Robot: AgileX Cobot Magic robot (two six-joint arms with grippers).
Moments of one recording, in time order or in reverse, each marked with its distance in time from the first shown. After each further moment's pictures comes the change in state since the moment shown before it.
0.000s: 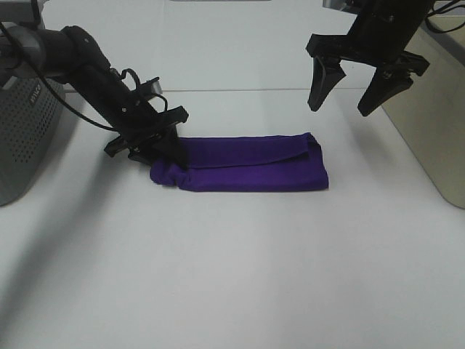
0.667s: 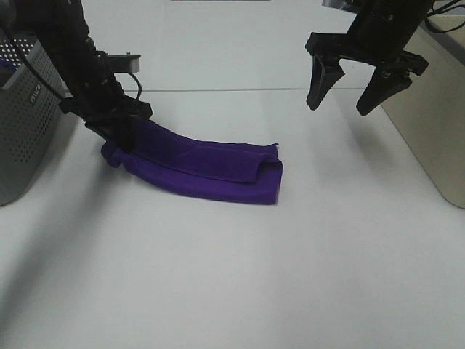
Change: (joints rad) left arm -0.002 -0.172 0.019 0.404 0.042 0.055; right arm 0.000 -0.006 0.000 0.012 0.000 0.000
